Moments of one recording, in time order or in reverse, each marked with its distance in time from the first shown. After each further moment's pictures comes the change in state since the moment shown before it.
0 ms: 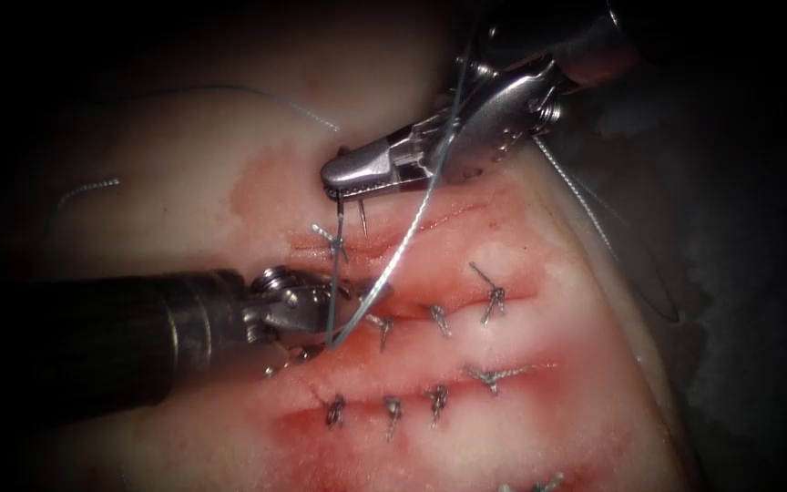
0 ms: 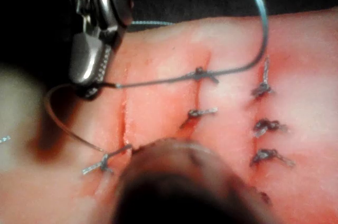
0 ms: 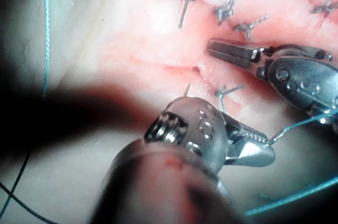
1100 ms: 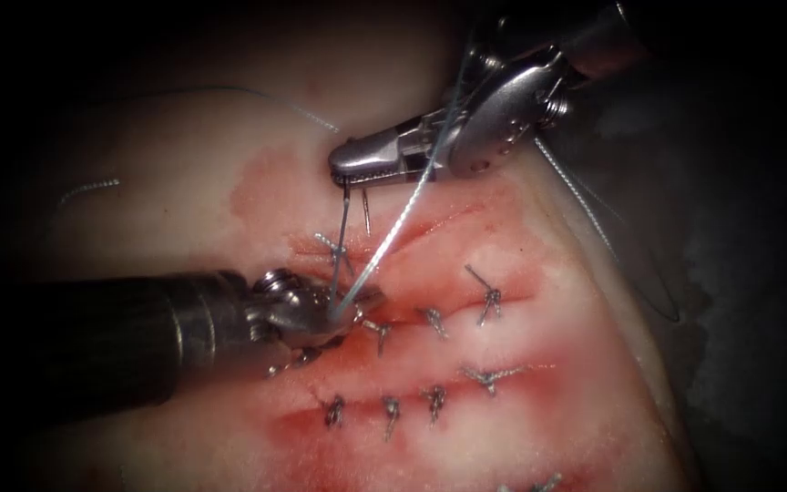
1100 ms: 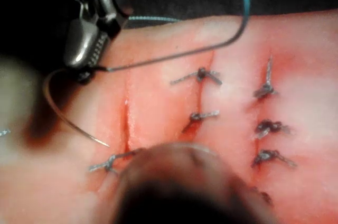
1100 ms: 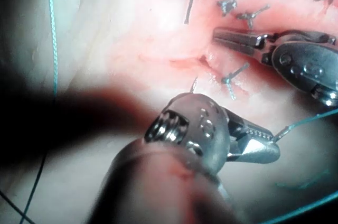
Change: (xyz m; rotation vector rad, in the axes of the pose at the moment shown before) right arm 0.000 0.000 -0.001 0.086 0.037 0.173; left arm 0.001 0.000 0.001 0.001 0.079 -0.010
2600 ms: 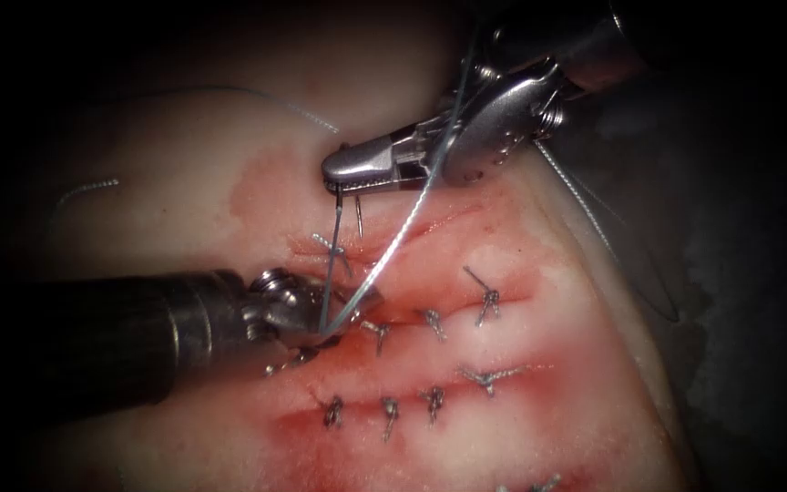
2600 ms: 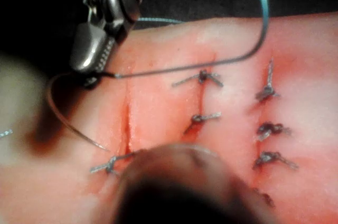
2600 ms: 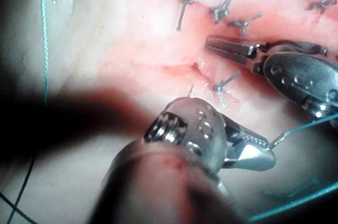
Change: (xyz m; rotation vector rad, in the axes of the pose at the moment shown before) right arm 0.000 0.000 0.001 -0.029 0.008 -0.147; left arm 0.000 0.000 0.000 0.002 0.001 -0.007
